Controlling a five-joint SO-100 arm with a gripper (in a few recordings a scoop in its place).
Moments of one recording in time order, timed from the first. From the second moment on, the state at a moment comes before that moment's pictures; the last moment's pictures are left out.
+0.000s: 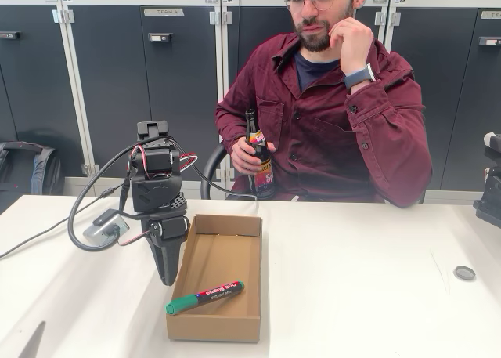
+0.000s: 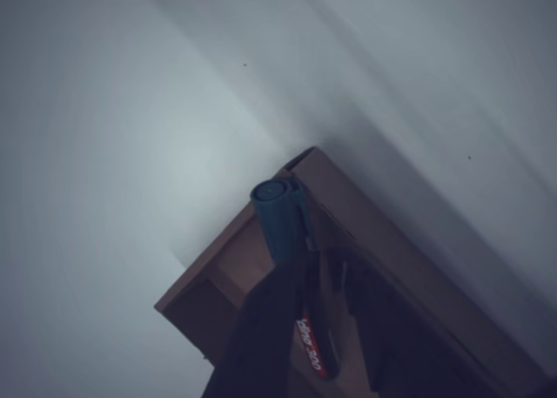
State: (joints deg) arm -14.5 56.8 40.9 80.2 -27.7
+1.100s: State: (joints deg) arm -17.7 60.0 52.6 67.1 -26.7
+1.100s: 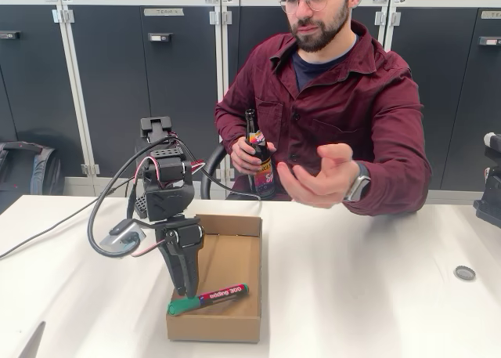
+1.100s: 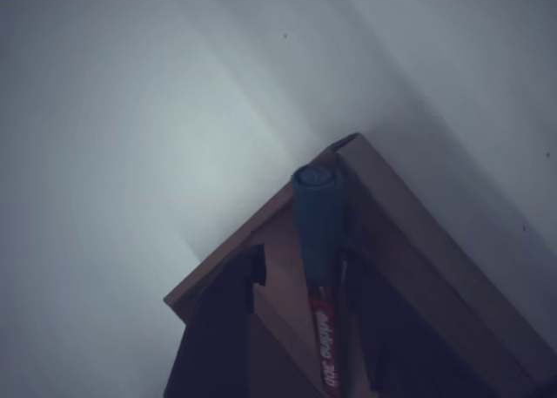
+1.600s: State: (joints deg) arm -19.0 60.0 55.7 64.3 -26.8
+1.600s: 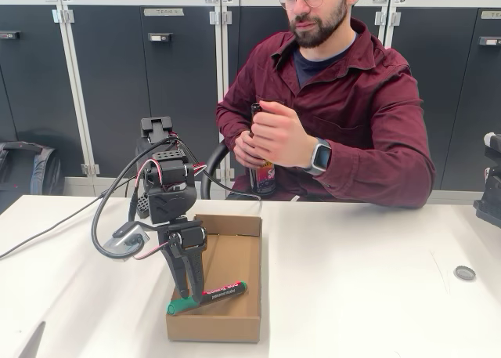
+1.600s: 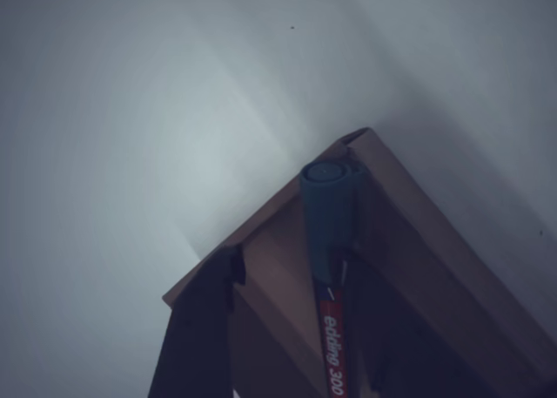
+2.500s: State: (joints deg) arm -21.0 56.7 56.2 63.3 -26.8
